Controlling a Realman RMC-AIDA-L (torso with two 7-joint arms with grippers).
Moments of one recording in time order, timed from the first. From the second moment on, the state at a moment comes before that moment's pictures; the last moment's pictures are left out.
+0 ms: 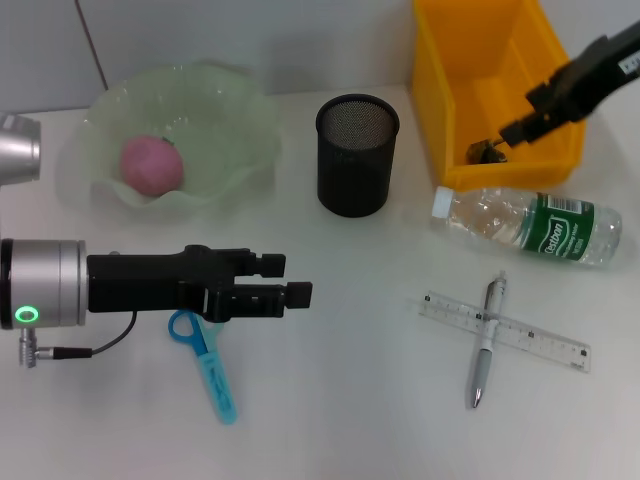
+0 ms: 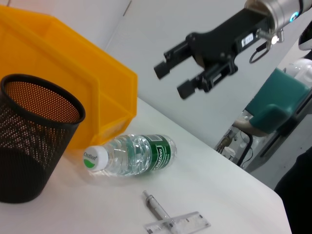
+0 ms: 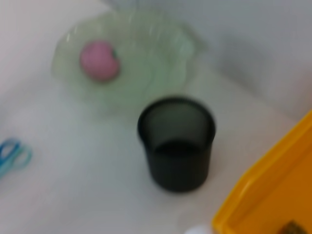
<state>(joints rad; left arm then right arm) -0.59 -2.03 1.13 0.61 1.73 1.52 -1.74 0.87 1.86 -0.83 -1.03 -2.56 -1.69 2.12</state>
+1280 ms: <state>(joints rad) -0.56 -2.04 1.03 0.61 1.73 1.53 -1.75 0.86 1.95 -0.93 -1.01 -2.81 -1.60 1.89</state>
